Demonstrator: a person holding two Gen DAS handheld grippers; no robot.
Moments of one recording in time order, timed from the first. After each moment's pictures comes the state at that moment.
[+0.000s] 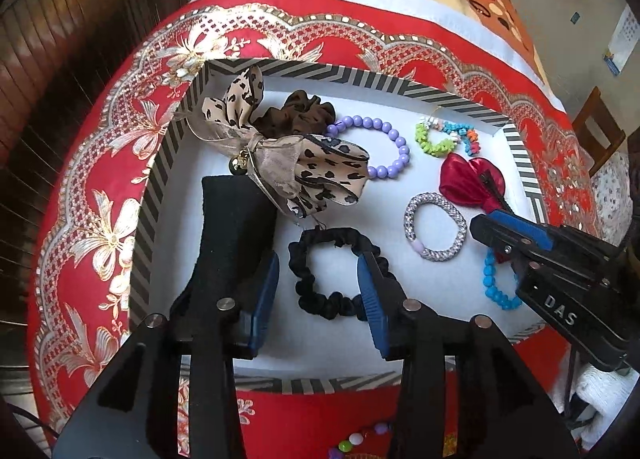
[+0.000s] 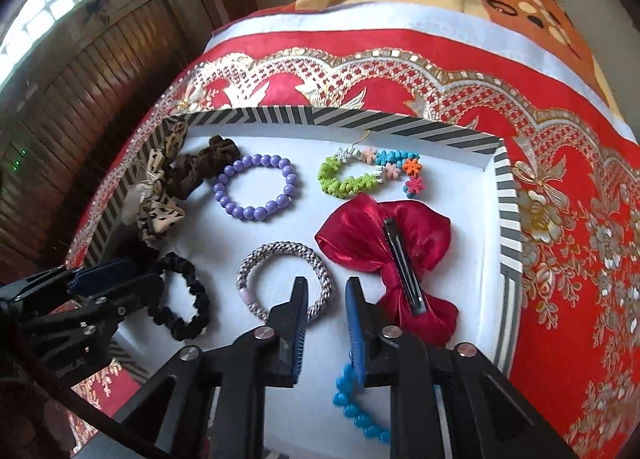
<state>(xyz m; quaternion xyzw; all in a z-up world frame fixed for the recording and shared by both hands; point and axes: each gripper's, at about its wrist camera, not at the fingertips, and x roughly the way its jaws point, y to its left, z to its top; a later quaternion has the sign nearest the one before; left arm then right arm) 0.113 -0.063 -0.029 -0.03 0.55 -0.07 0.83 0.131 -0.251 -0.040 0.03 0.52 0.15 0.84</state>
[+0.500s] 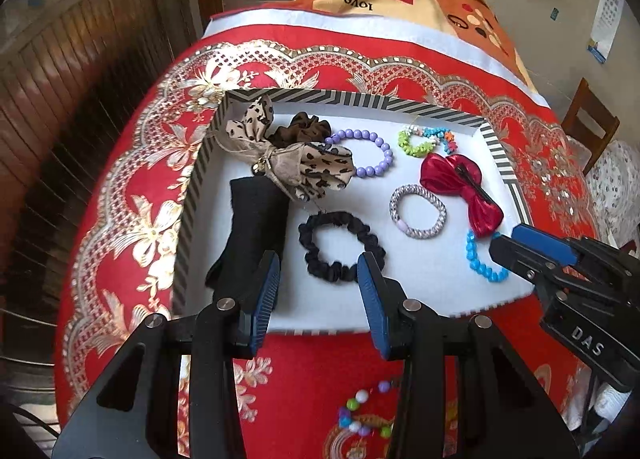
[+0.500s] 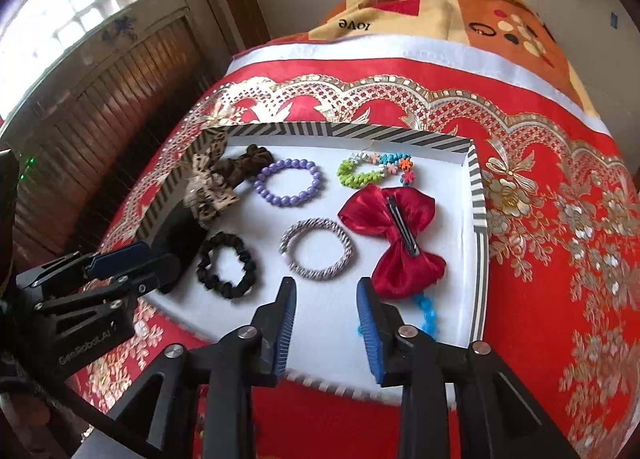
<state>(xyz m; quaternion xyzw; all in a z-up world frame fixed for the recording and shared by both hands) 0.068 -0.061 0.004 0.00 0.51 -0.06 0.86 0.071 -0.255 0.000 0.04 0.49 0.15 0.86</state>
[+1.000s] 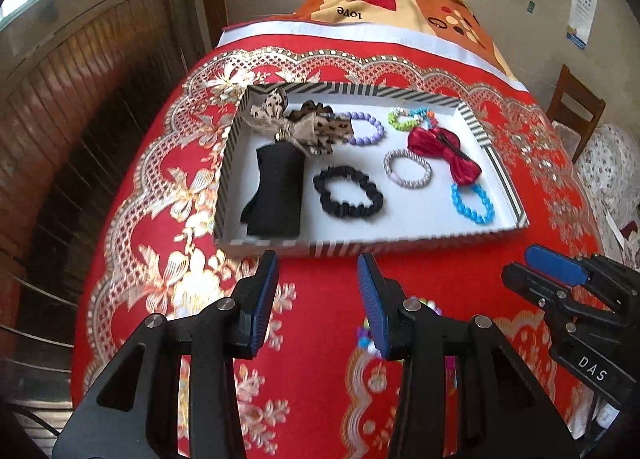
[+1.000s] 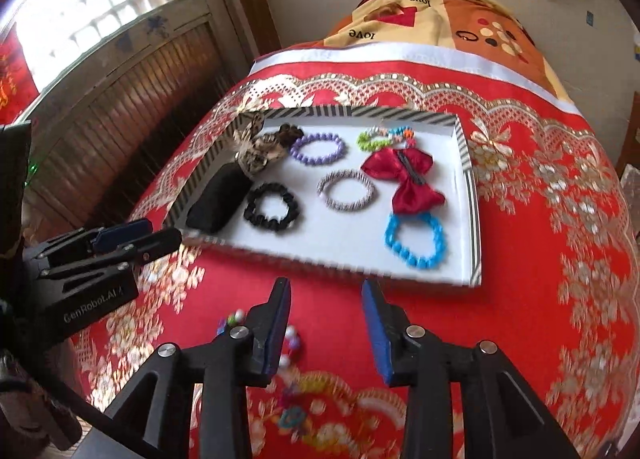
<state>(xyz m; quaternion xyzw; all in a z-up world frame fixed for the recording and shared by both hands) -0.005 -0.043 0.020 0.02 0.49 -0.07 0.87 -0.023 -0.240 0.014 0.04 0.47 0.14 0.87</state>
